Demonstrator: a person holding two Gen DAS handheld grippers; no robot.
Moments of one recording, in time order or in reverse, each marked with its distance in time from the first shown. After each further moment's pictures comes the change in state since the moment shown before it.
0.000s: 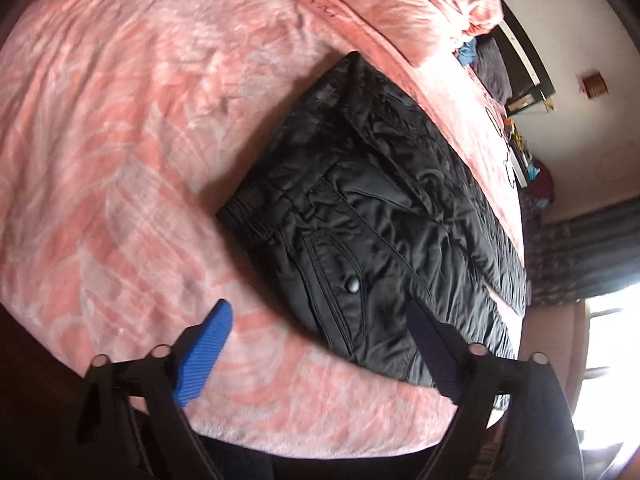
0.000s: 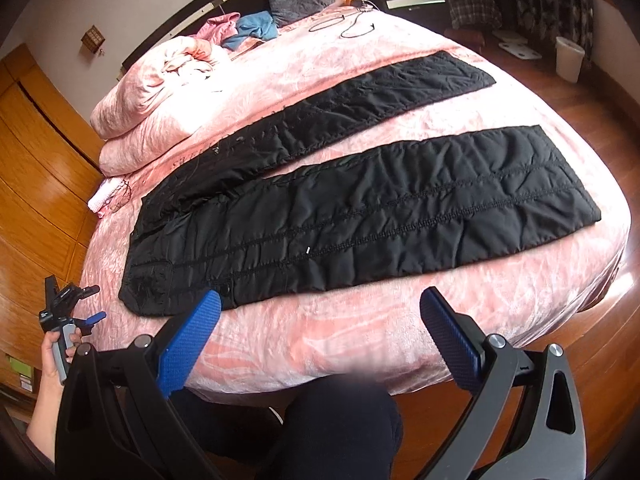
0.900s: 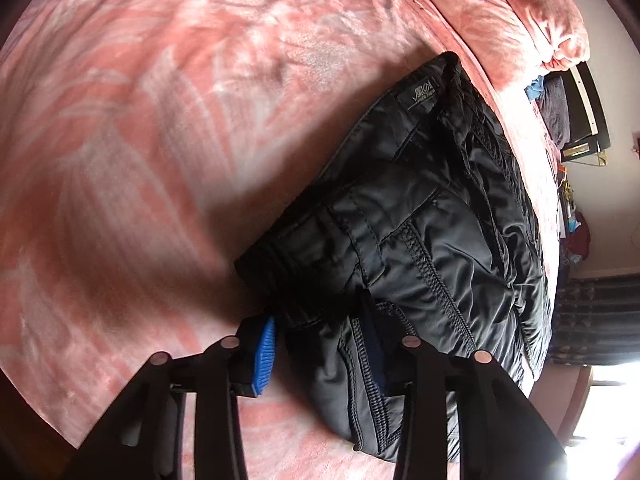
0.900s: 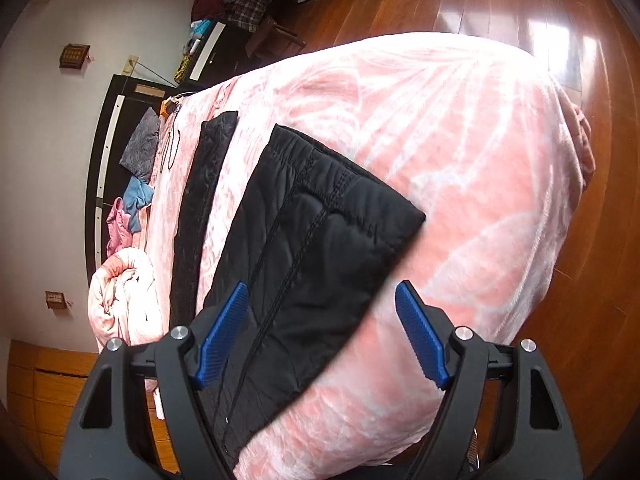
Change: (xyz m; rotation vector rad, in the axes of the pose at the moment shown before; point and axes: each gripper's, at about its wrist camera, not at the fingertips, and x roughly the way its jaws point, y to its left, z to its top) left arm 0.067 0.022 0.025 -0.193 -0.030 0.106; right arm 0.029 -0.350 0.030 0.827 -0.131 0.123
